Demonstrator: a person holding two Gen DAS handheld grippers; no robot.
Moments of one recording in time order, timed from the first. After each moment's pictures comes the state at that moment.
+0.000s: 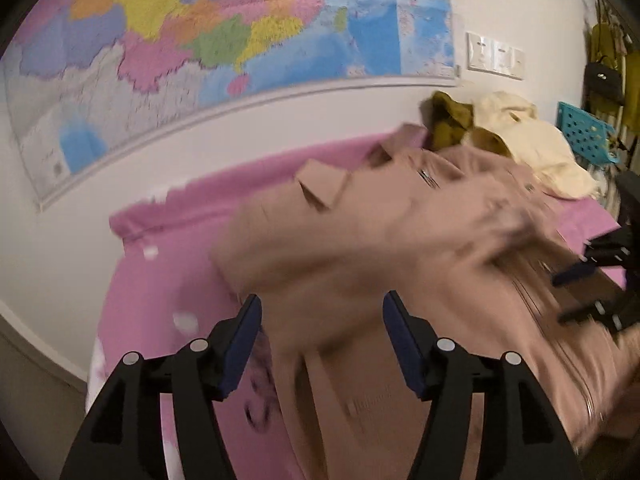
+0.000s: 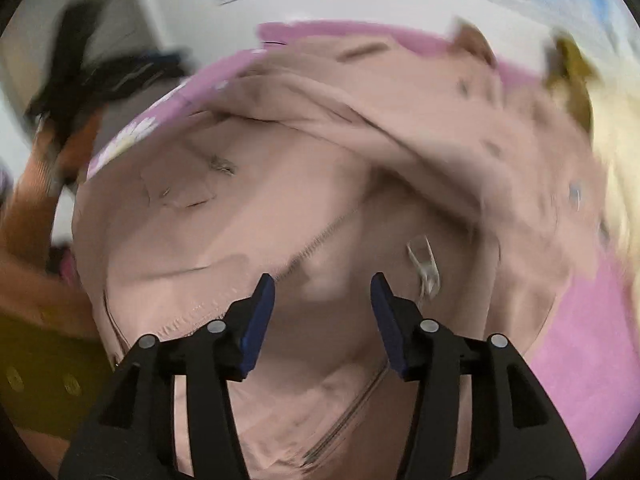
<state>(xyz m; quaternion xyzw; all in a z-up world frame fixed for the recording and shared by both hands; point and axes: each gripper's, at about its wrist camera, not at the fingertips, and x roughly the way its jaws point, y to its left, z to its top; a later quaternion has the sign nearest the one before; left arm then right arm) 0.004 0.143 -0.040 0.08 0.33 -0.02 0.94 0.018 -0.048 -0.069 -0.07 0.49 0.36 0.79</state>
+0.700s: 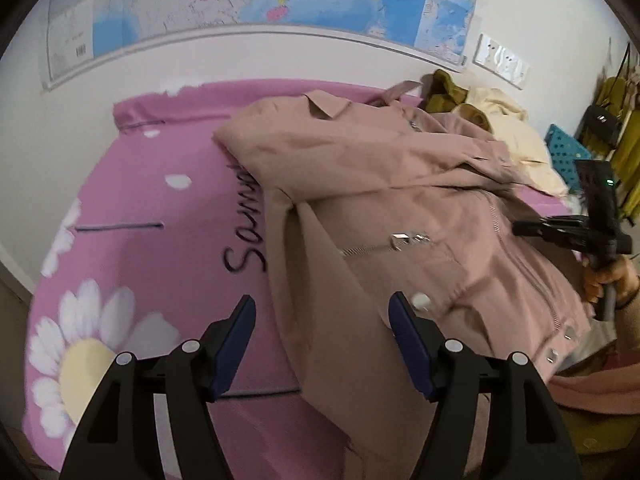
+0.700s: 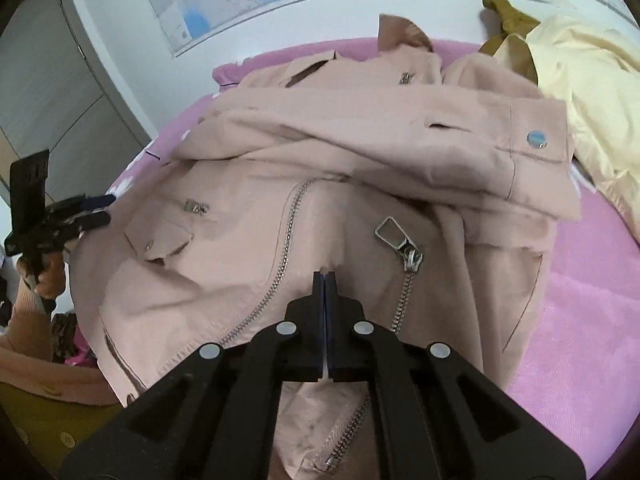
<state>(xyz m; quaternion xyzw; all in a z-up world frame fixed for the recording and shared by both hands) -0.076 0.175 -0.088 -0.05 0.39 -0.06 0.92 0.022 -0.062 -0.073 0.00 0.46 0.33 0.82</state>
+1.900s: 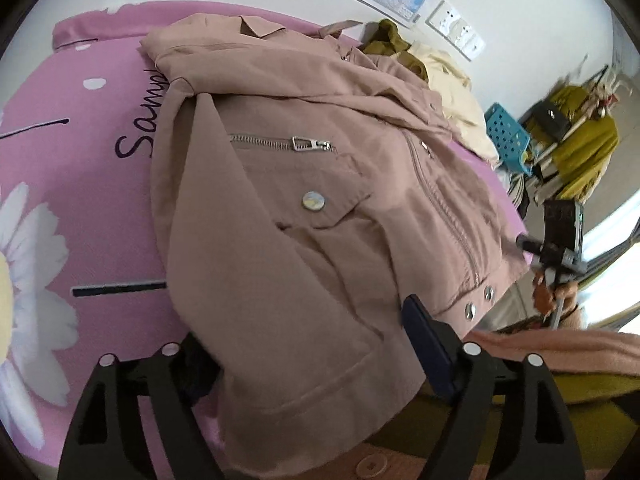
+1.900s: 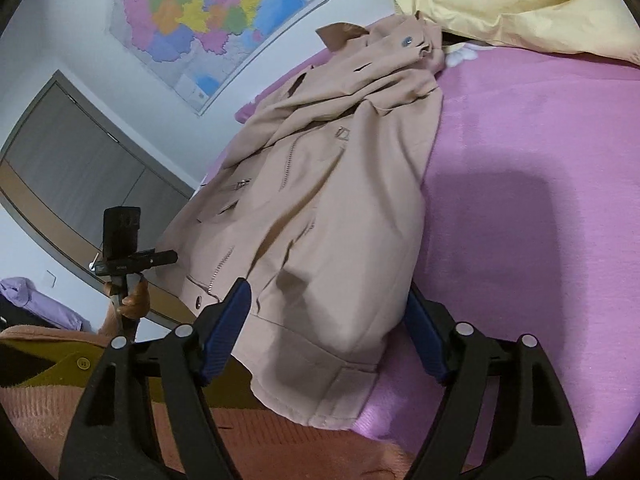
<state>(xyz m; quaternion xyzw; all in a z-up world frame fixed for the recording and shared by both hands) -0.091 0.147 -0.124 -0.14 0.46 -0.19 0.85 -0.064 -0.181 -0.096 0.21 0.46 0.37 0.78</state>
